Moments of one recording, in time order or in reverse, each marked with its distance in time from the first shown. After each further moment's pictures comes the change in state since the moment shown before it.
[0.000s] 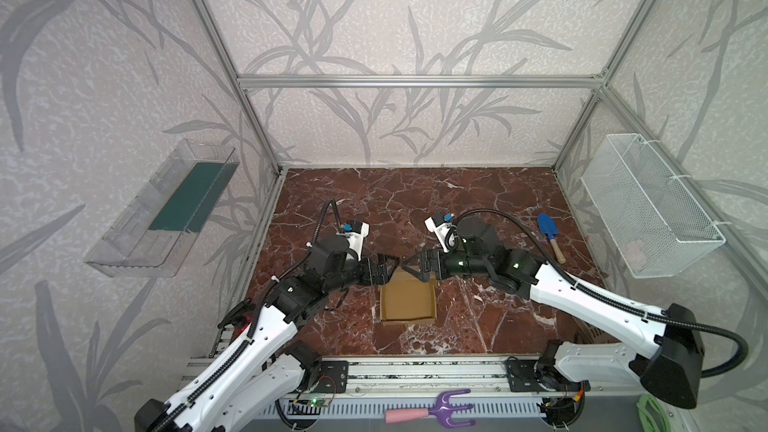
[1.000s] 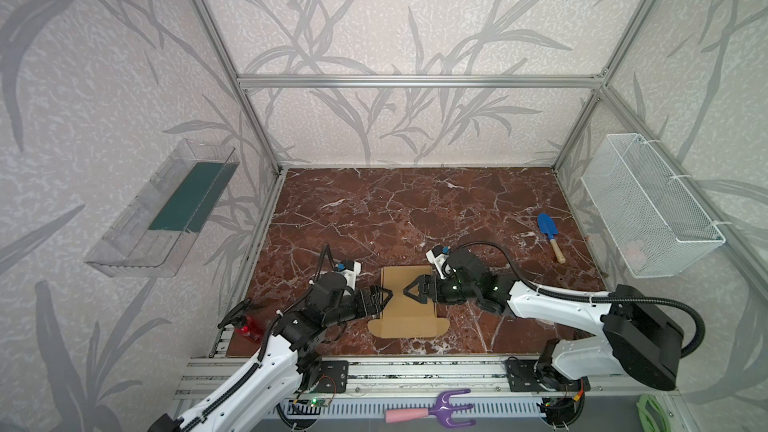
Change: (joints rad) left arm 0.010 -0.200 -0.455 0.183 0.067 -0.280; right arm 0.031 0.123 -0.333 0.351 -0.010 0.214
